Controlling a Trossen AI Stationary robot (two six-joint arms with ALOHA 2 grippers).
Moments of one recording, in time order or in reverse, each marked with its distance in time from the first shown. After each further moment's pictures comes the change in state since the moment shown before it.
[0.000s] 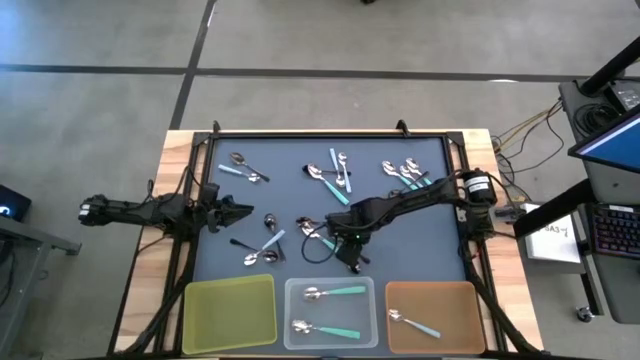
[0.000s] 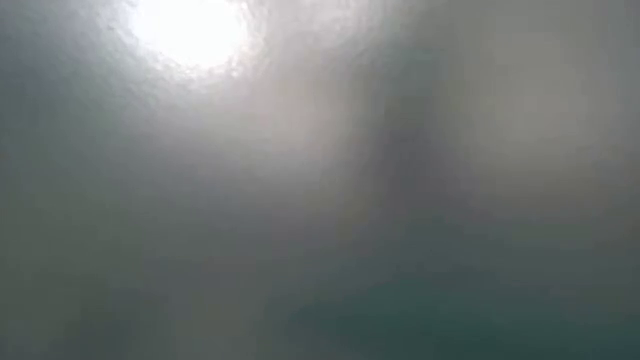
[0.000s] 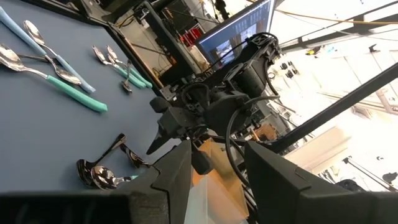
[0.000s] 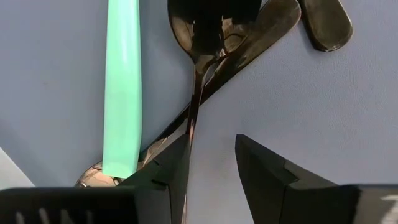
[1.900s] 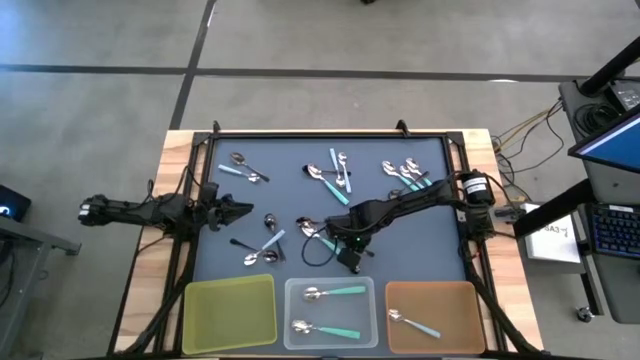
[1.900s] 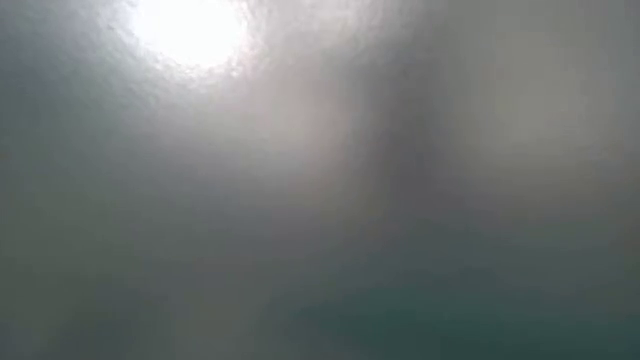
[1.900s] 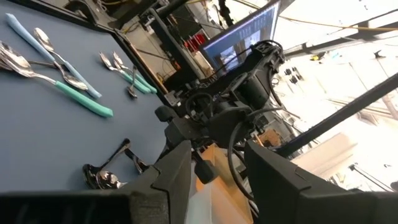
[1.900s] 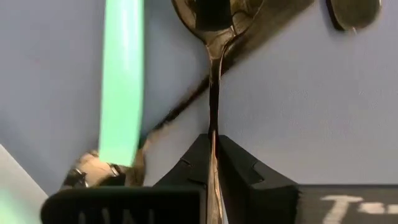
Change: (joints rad) left arm 0.000 0.000 0.000 0.000 -0.041 0.000; right arm 0.008 0.020 0.009 -0.008 -0.015 -0.024
